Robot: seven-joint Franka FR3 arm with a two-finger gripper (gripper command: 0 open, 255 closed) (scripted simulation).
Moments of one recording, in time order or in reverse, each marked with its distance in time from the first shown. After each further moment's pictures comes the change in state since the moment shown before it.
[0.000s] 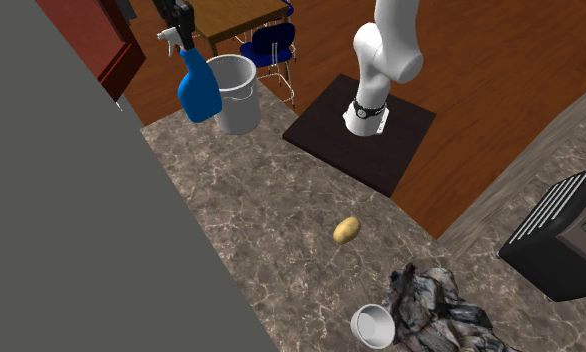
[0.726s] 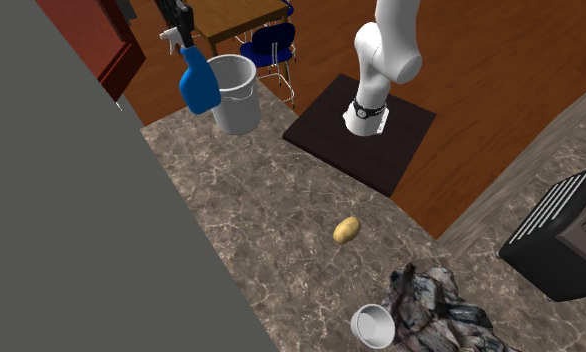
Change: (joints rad) arm -0.059 -0.030 -0.040 -0.118 -0.001 0.087 -0.104
